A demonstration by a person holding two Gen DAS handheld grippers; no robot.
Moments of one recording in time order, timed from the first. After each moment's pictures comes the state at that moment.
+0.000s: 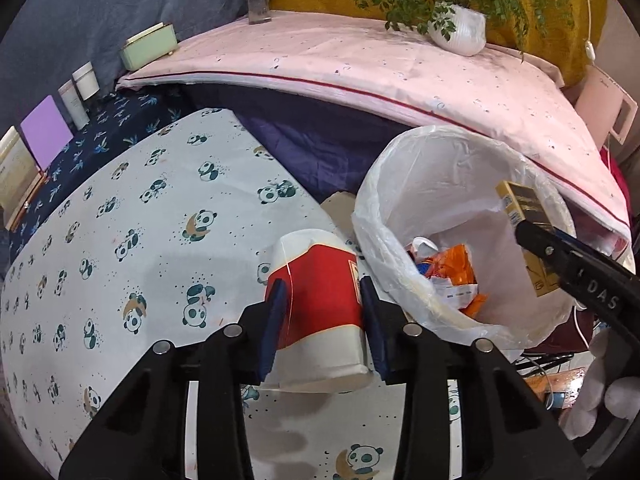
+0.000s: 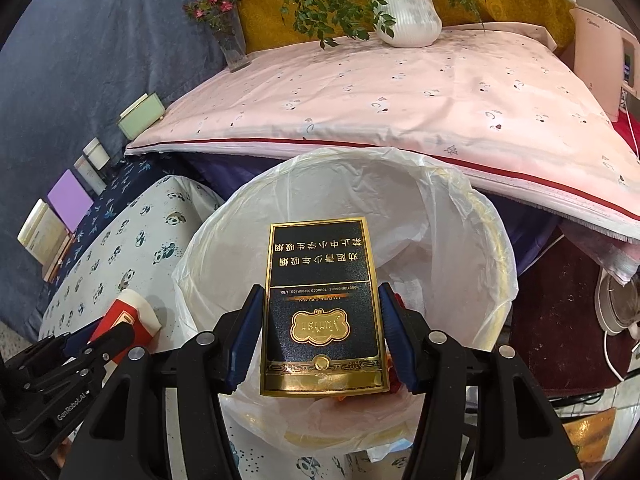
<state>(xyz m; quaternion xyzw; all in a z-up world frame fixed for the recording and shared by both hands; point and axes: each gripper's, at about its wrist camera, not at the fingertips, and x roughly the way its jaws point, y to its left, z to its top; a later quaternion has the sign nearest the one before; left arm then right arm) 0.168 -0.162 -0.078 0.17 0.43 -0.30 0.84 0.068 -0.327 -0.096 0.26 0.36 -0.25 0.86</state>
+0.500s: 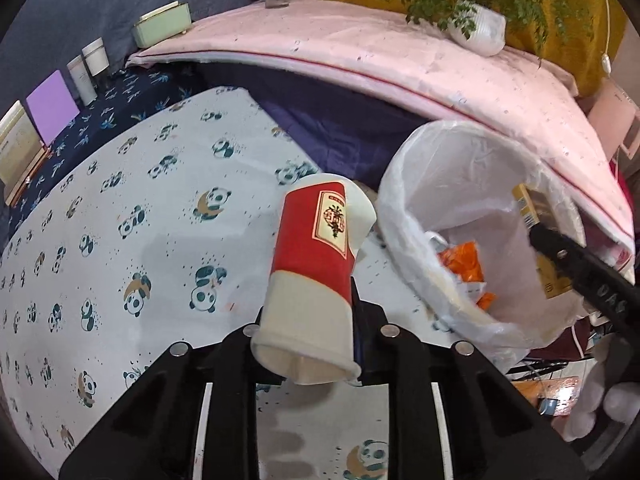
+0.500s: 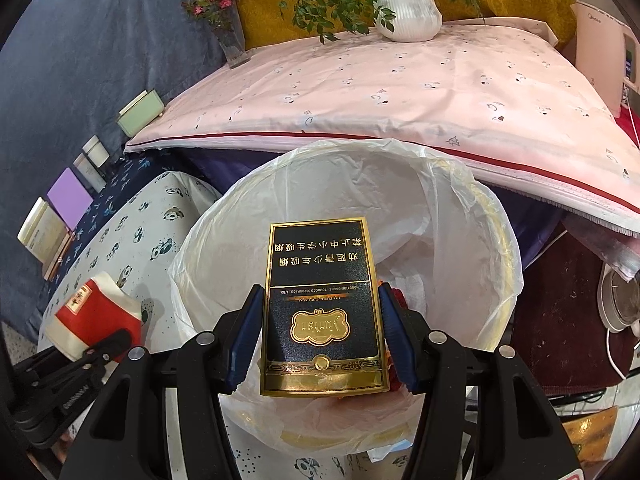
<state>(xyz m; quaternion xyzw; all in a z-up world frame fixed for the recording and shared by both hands) 0.177 -0.152 -0.078 0.14 0.45 -0.29 0.83 0.069 -0.327 -0.100 0.26 0.36 -0.24 0.86</state>
